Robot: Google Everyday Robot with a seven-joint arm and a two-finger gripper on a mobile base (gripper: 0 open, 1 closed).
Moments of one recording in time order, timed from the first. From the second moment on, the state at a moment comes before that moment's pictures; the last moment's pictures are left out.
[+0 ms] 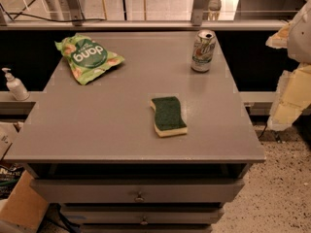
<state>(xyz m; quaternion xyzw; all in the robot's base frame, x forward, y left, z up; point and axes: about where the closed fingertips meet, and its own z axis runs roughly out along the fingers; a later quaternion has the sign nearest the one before) 0.438 -0.217 0.976 -0.60 0.78 -0.03 0.16</state>
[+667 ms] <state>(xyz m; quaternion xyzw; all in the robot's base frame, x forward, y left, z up) 0.440 -0.216 0.972 -0.60 0.78 -0.03 0.17</state>
